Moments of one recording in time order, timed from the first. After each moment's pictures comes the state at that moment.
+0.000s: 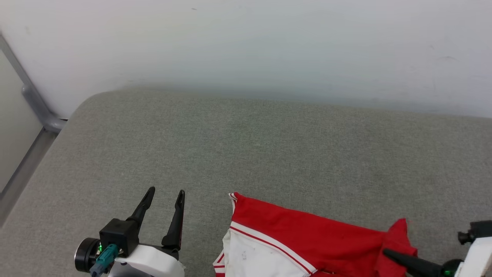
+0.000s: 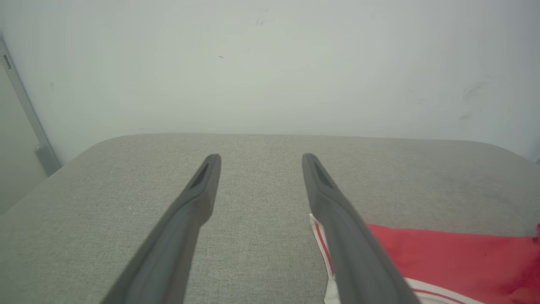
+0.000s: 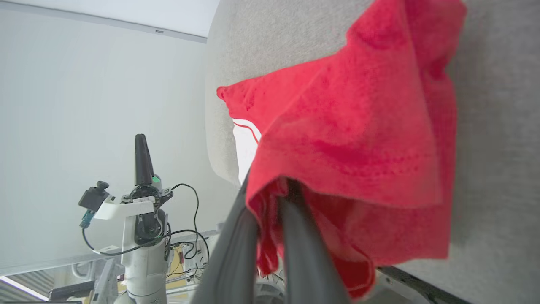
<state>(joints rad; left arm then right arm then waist) -0.03 0.32 -0.34 0.05 -0.41 0.10 -0.22 0.01 -0.06 -0.44 0.06 1.10 0.13 1.22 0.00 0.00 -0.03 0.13</state>
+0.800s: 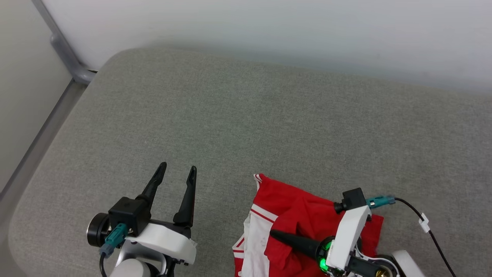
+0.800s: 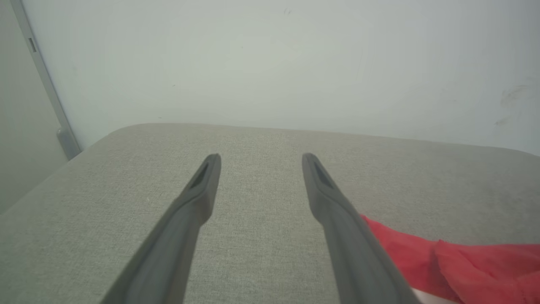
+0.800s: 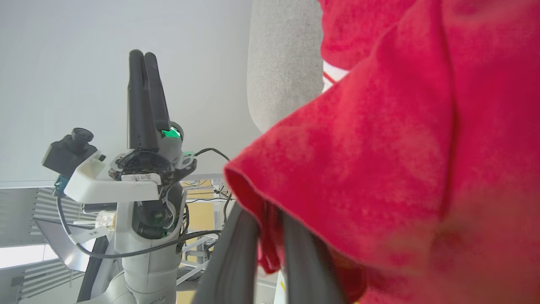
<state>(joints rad) -0.13 0.28 -0.36 0.08 -0.41 0.08 -0.25 -0.17 -0.05 0.28 0.27 1.29 0.13 0.74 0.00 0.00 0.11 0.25</state>
